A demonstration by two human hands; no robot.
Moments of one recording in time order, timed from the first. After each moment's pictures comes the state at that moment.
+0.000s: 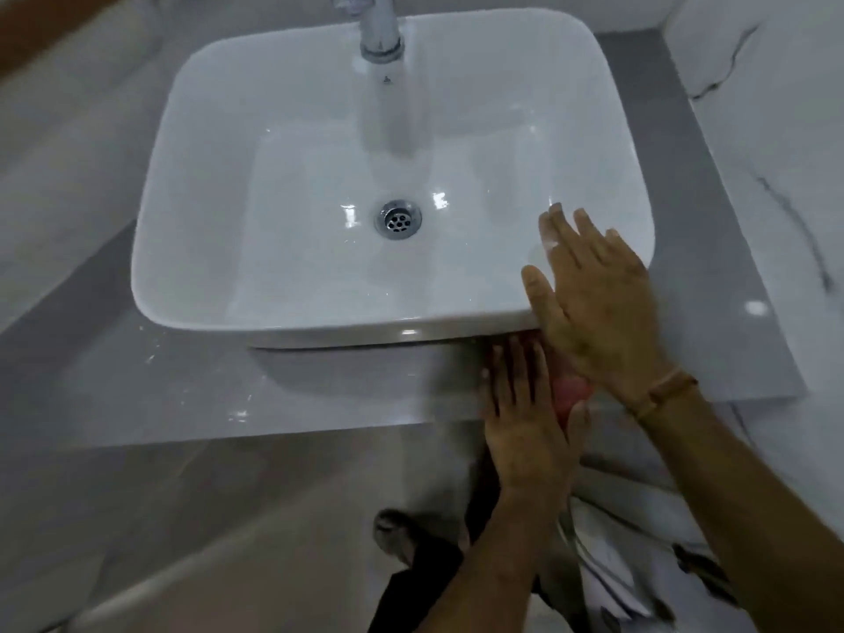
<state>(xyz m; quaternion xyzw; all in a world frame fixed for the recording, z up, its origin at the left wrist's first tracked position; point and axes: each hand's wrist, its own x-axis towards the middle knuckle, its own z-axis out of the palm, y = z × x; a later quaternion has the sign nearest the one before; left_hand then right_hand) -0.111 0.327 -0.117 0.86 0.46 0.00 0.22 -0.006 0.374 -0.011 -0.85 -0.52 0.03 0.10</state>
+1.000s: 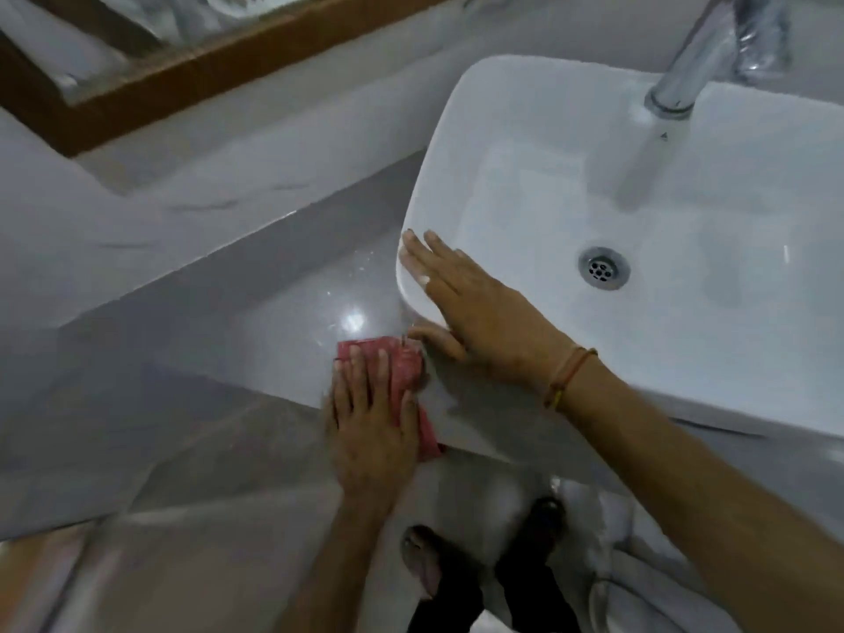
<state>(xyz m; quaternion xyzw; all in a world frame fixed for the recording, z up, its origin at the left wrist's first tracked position) -0.387 0.503 -0.119 0.73 0.66 -0.01 0.15 -0.215 0.566 -0.003 -0.54 -0.82 0.17 0.07</state>
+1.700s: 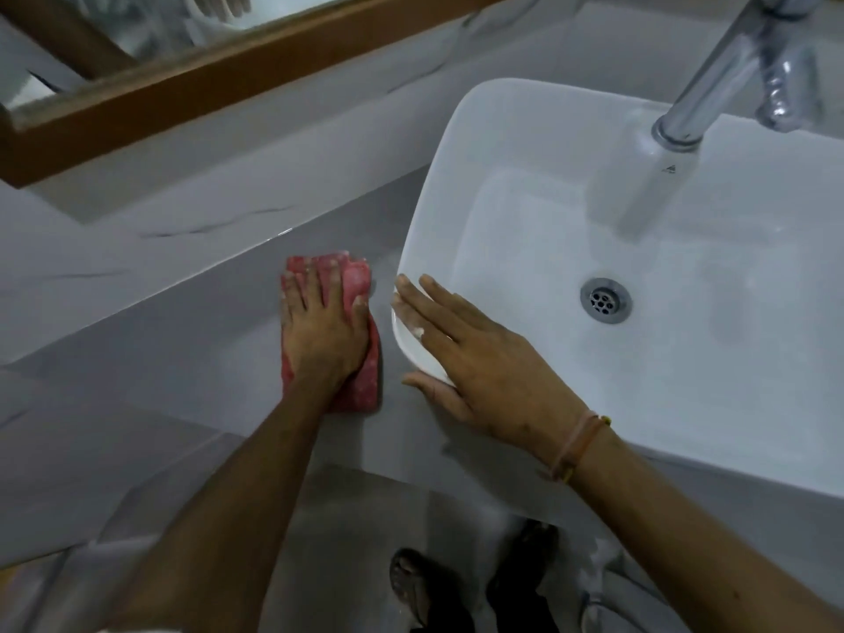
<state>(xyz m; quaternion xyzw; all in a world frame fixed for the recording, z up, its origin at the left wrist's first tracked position) -0.391 0.677 -0.126 0.74 0.66 0.00 0.12 -0.220 0.570 -0.001 -0.55 -0.82 0.14 0.07</state>
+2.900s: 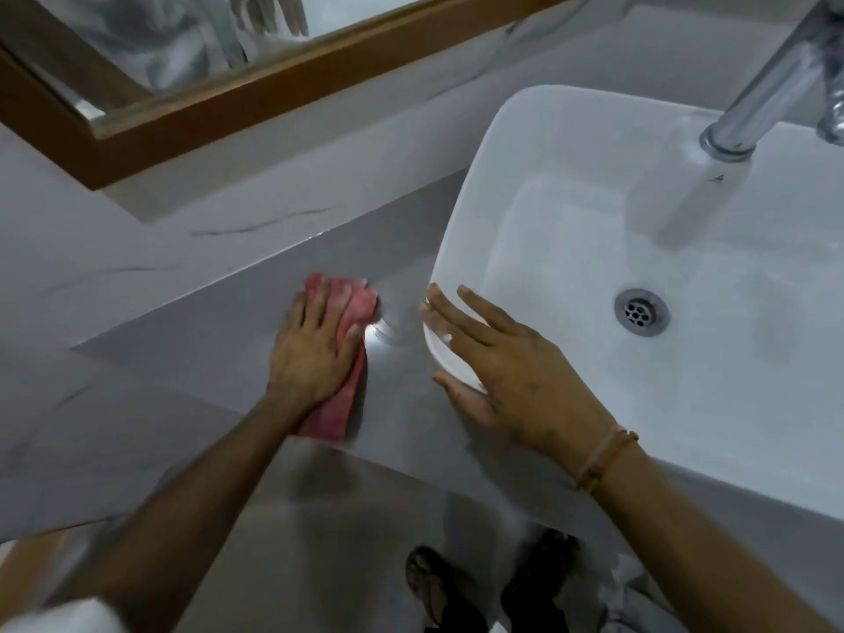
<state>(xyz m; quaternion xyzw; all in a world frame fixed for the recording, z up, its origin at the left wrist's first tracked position) -0.462 0.674 -0.122 0.80 0.60 -0.05 0.10 -0.220 0.573 -0.010 -0.56 -0.81 0.14 0.13</state>
